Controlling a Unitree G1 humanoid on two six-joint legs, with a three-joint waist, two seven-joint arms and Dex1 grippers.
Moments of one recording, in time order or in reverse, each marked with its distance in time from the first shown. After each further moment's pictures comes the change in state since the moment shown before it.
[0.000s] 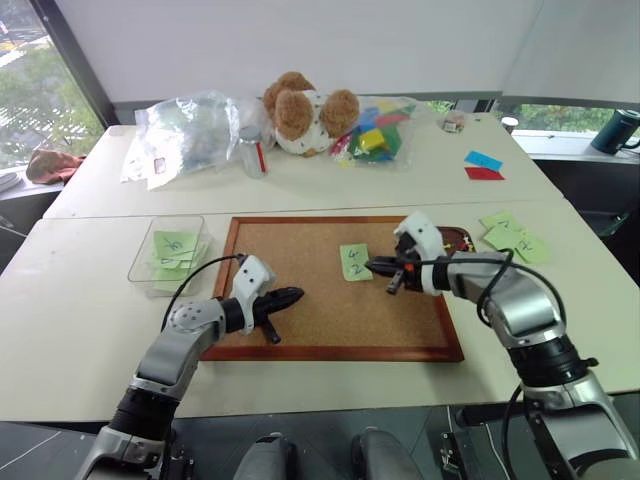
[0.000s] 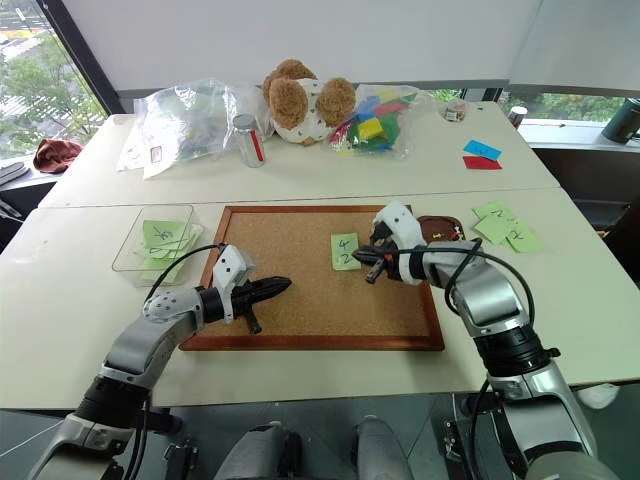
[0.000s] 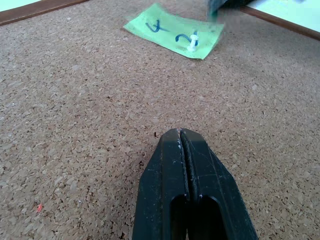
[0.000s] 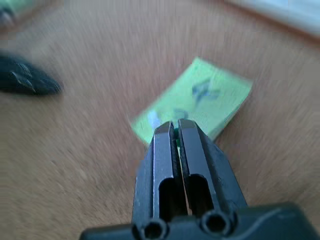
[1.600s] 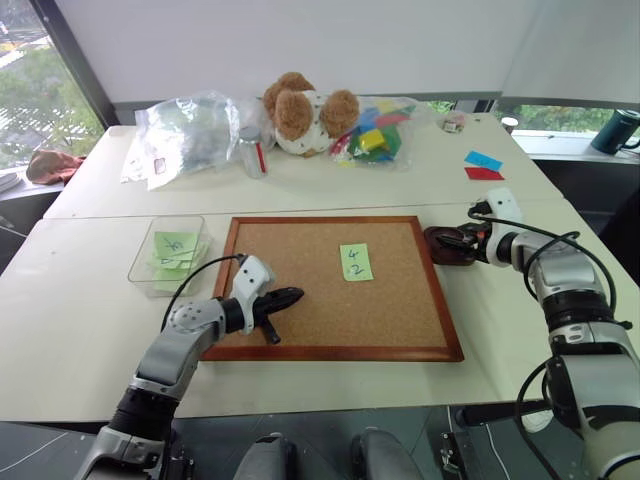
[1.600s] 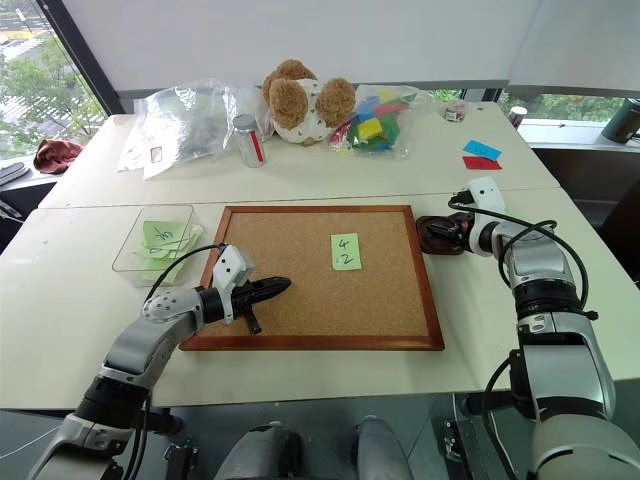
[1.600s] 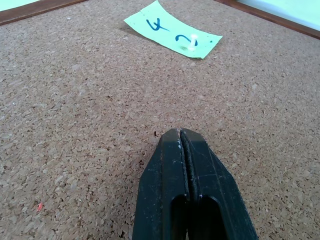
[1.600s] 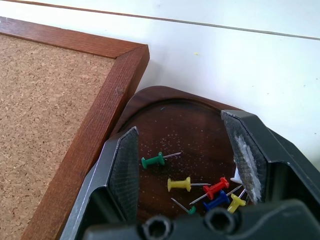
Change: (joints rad) left arm 0.000 0.002 0.000 0.001 0.000 0.000 0.001; right arm -0.215 -0.073 -0.116 0.874 -0.151 -0.395 -0.068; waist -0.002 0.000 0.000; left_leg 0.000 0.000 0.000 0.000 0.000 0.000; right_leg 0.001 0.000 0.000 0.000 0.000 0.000
